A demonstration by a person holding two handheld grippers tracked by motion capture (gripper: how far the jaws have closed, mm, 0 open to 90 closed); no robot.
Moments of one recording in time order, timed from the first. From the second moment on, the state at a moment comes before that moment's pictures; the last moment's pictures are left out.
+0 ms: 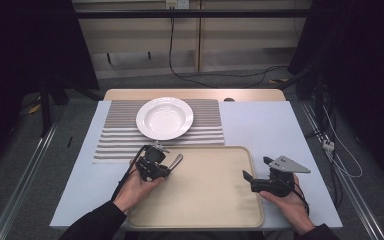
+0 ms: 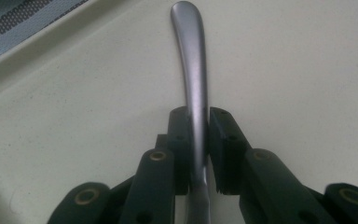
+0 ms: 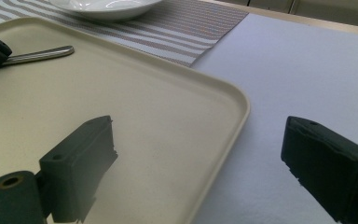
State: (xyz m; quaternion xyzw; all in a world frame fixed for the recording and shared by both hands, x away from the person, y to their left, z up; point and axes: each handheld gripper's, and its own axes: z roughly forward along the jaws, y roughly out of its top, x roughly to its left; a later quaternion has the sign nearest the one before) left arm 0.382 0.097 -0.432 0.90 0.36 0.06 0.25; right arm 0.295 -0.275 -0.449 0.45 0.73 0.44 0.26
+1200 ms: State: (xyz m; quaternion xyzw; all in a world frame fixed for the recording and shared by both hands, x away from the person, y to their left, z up) left arm 0.372 0.082 -0.431 0.90 0.27 0.09 0.34; right arm 0.296 -0.275 -0.450 0.45 0.73 0.45 0.26
